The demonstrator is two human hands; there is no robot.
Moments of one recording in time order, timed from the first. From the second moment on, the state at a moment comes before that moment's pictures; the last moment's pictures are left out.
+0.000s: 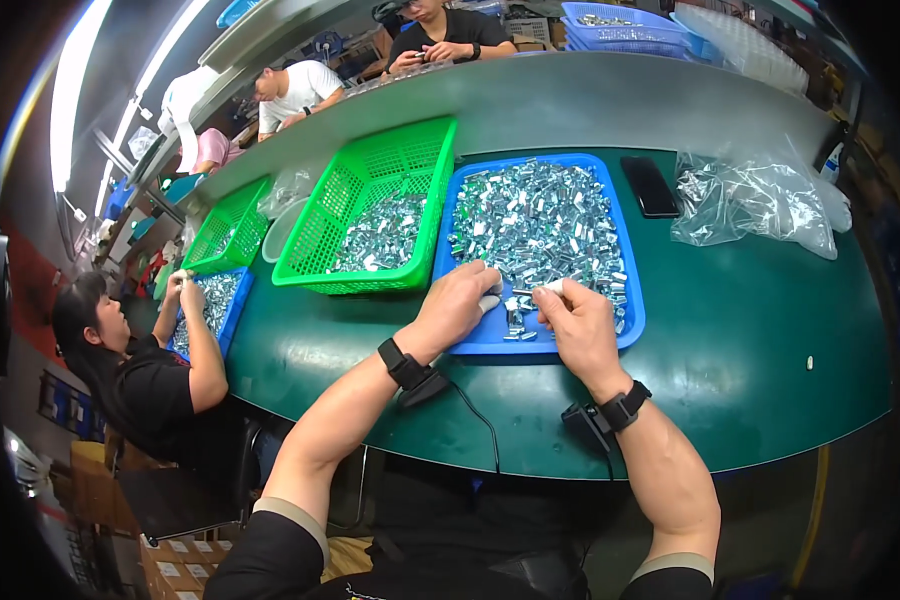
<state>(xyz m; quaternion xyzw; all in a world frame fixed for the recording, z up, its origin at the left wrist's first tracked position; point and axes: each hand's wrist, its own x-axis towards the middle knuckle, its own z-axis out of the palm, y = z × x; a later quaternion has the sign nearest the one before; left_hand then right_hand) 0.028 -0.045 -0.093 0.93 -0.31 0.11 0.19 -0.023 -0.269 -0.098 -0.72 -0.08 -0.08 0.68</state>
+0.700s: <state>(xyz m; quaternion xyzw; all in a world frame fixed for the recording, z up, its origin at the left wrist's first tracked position) -0.008 -0.057 -0.103 0.64 -0.12 -0.09 0.75 -0.026 -0.262 -0.093 -0.72 -0.11 -0.10 0.67</state>
